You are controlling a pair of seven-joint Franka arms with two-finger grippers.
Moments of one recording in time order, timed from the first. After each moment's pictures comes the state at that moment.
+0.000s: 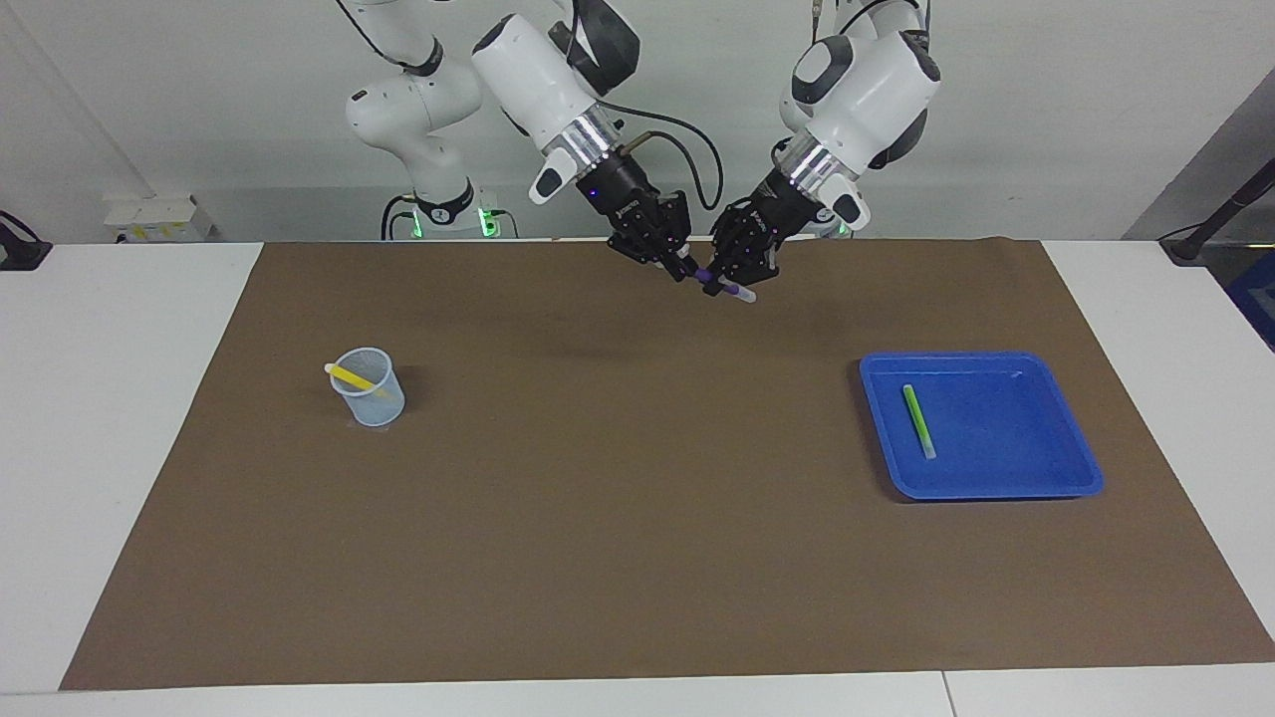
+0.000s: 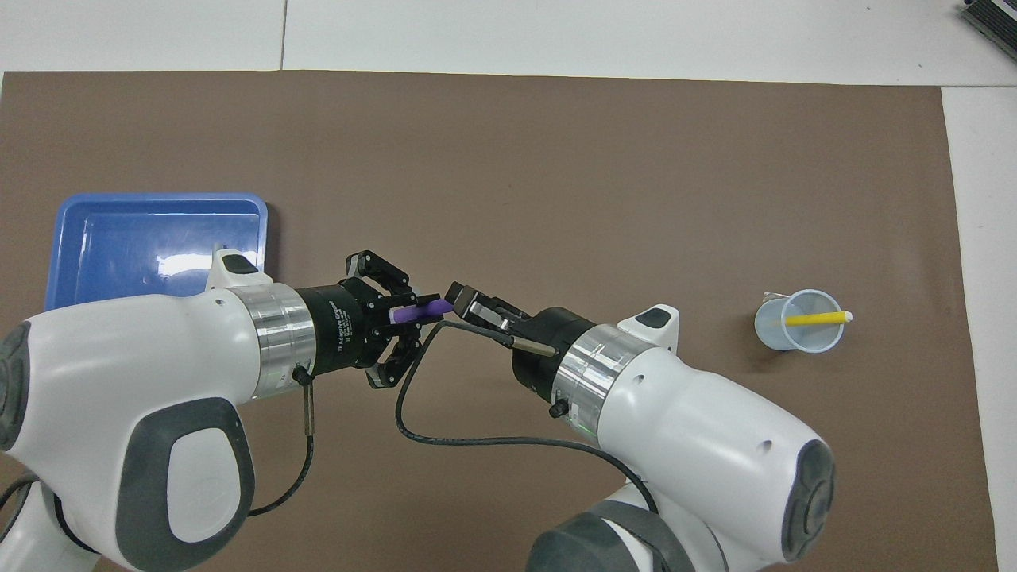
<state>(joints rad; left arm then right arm) -0.15 -0.23 -0.33 -2.15 -0.76 2.31 -1.73 0.58 -0.10 0.11 -2.12 0.67 2.81 0.64</state>
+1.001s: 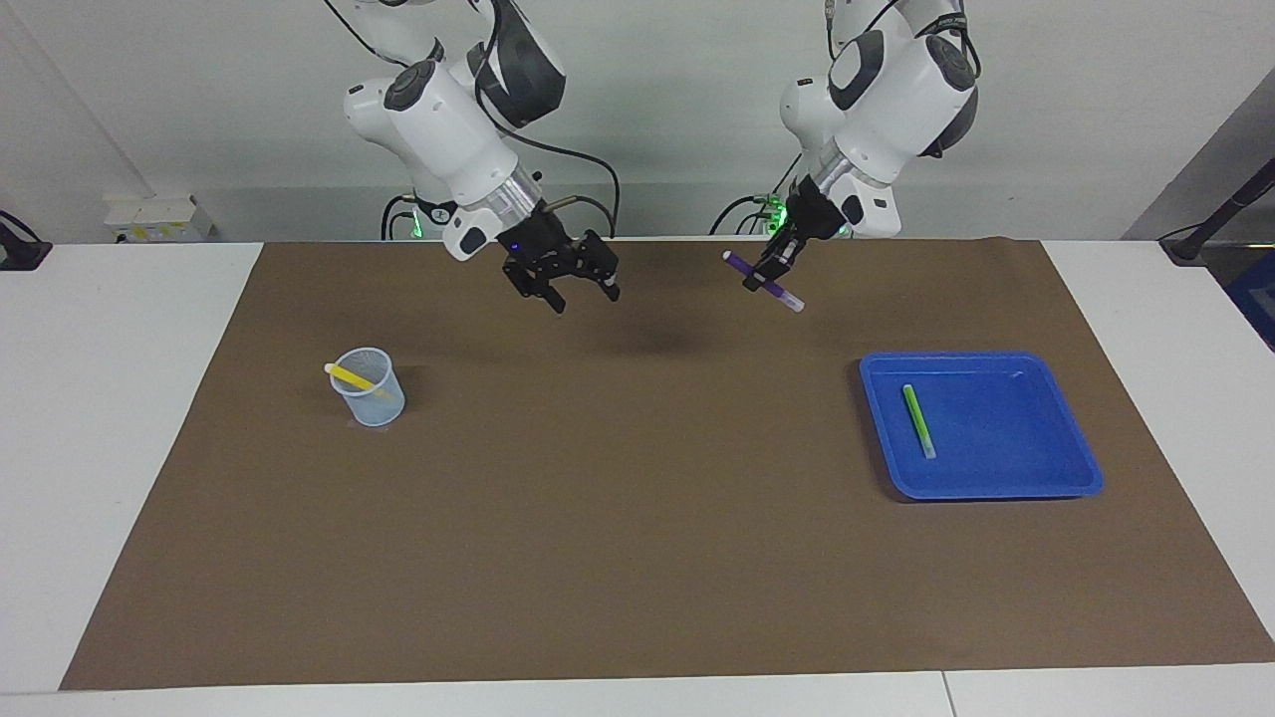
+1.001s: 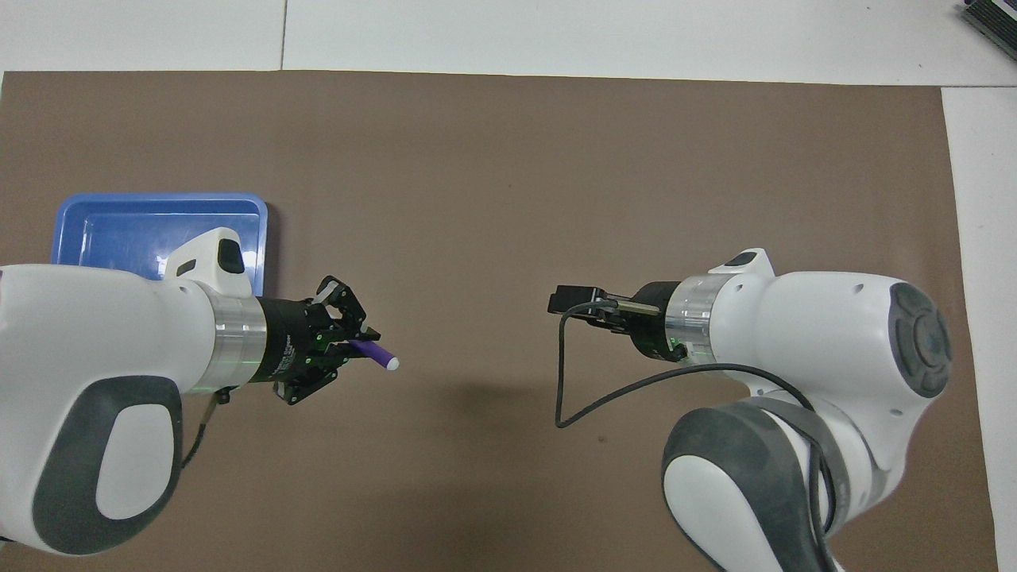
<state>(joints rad) 0.00 -0.25 -0.32 -2.13 -0.51 1.96 -1.00 0.31 -0.12 0.08 -2.12 0.46 2.23 0.36</state>
